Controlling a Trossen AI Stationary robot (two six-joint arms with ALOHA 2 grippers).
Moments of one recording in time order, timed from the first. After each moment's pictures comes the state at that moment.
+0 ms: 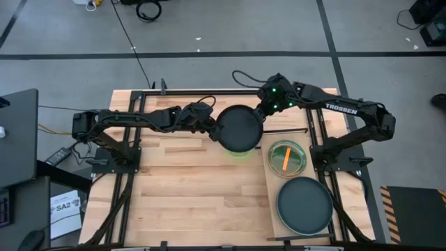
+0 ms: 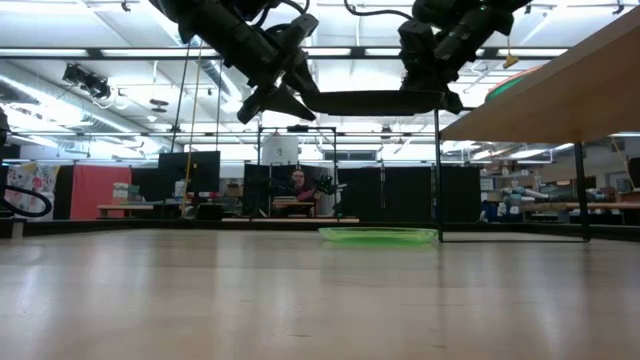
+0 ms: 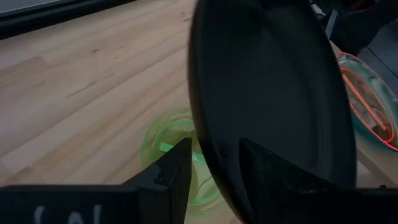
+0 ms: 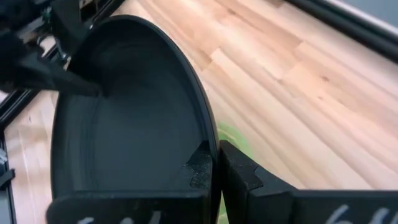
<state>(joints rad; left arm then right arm) 0.19 1.50 1.04 -0.12 -0.11 -0.63 -0.48 1.30 1.11 -0.59 -0.23 0.40</state>
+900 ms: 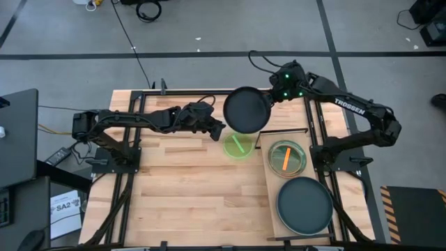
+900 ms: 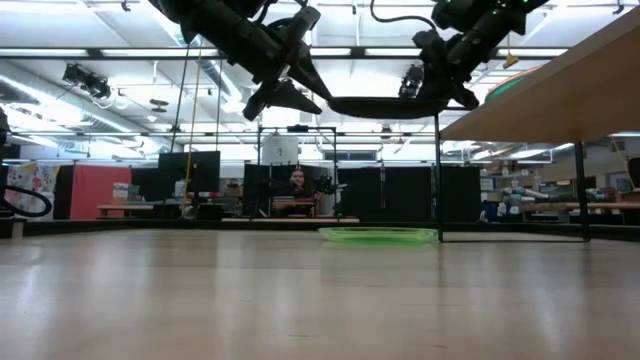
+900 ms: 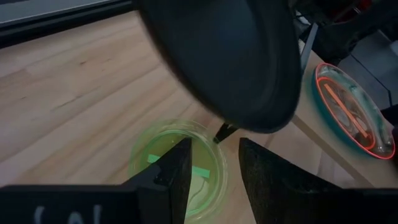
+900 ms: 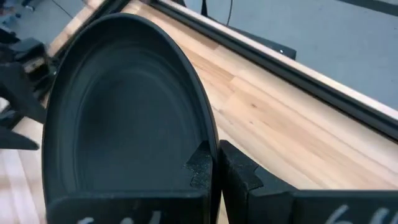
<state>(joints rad) 0.19 1.50 1.04 -0.05 -0.11 -0.63 -0.67 1.23 1.11 -0.61 -0.21 0.34</state>
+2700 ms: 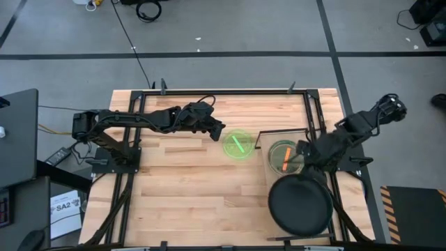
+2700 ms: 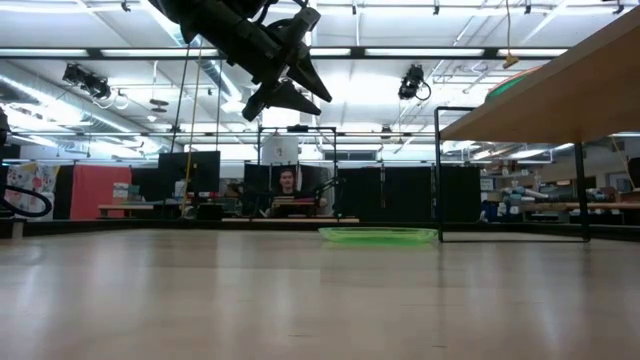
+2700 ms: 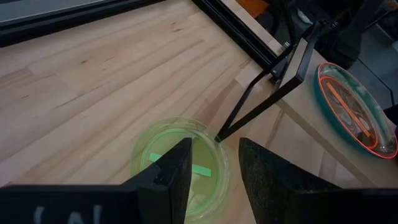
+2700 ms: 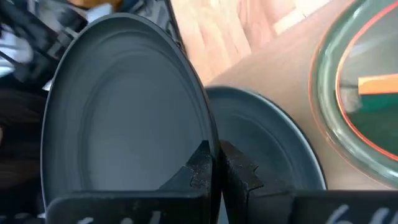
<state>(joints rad) 0.19 1.50 1.04 -0.06 -0.11 -0.63 0.51 0.92 1.11 -0.97 -0.20 1.08</state>
